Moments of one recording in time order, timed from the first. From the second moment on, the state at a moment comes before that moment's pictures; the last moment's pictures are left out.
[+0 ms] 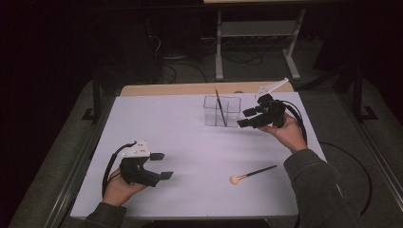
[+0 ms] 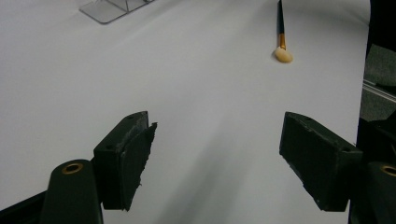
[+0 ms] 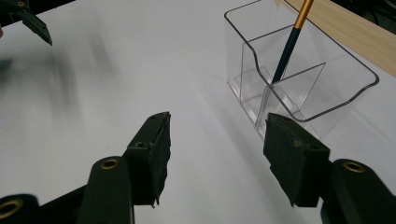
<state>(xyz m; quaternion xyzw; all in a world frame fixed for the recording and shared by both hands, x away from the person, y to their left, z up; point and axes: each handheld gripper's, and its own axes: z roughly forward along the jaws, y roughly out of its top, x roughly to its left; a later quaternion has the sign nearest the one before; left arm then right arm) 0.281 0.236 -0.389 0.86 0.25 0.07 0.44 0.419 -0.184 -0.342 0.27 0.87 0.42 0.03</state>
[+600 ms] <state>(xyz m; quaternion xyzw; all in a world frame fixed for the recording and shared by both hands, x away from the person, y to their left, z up) 0.281 0.236 -0.387 0.86 0.25 0.07 0.44 0.402 -0.188 -0.345 0.26 0.87 0.42 0.04</state>
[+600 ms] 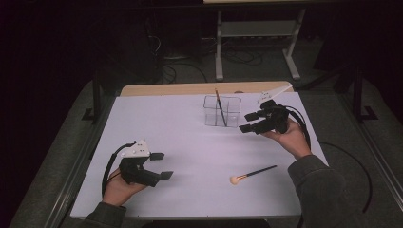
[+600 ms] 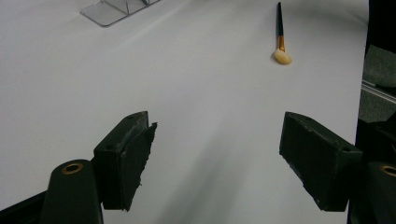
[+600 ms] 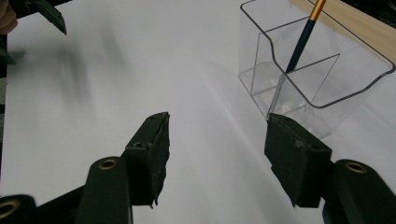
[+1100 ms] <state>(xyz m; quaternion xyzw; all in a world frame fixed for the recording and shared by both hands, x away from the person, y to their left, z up) 0.280 0.236 -0.387 0.86 0.25 0.07 0.44 0.391 -0.189 -0.349 0.25 0.87 0.41 0.03</state>
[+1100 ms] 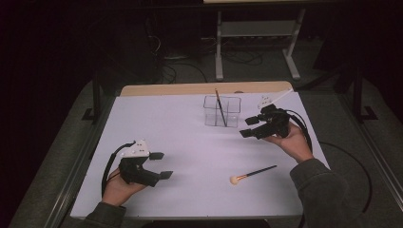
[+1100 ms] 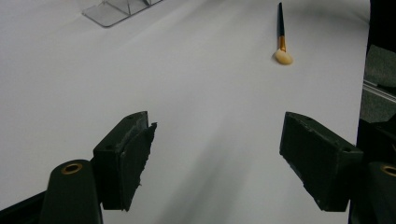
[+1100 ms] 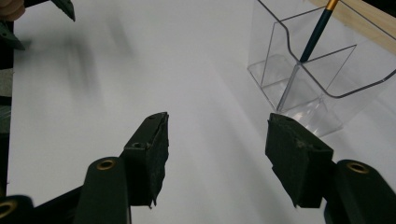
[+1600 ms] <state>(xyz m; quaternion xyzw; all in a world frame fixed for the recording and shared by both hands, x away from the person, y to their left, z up) 0.281 0.238 -0.388 0.86 0.25 0.07 0.44 0.376 -0.197 -0.355 0.24 0.88 0.41 0.02</state>
